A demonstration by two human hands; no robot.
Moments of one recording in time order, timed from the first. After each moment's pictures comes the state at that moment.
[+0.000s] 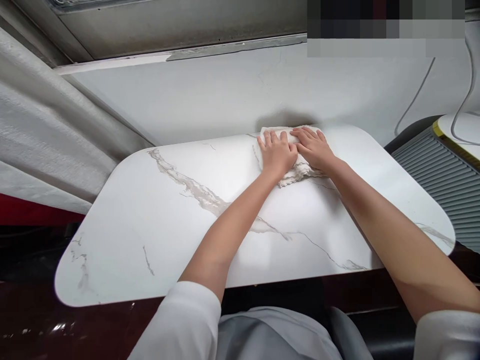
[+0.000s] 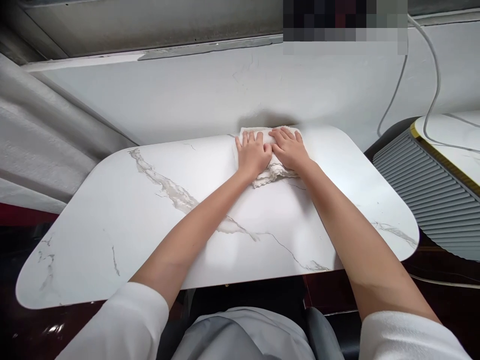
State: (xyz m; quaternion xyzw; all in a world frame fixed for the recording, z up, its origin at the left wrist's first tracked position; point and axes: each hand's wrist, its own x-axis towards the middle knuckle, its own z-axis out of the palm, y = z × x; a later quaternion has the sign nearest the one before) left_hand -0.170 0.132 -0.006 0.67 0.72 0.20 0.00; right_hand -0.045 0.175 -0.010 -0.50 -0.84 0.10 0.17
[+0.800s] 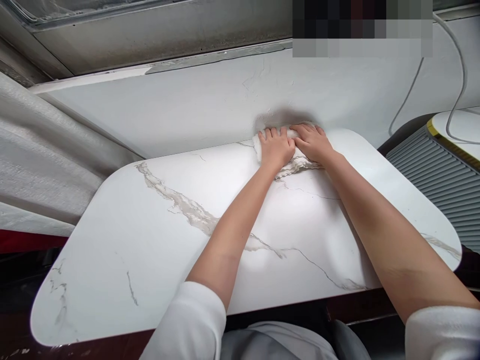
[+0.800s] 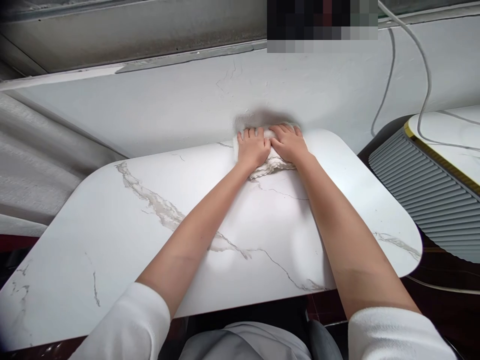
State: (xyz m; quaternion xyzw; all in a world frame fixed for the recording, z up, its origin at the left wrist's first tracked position) left_hand -0.154 0.186 -0.008 0.70 0.69 0.17 -0.02; right_hand -0.028 0.220 -0.013 -0.54 -0.82 0.06 0.18
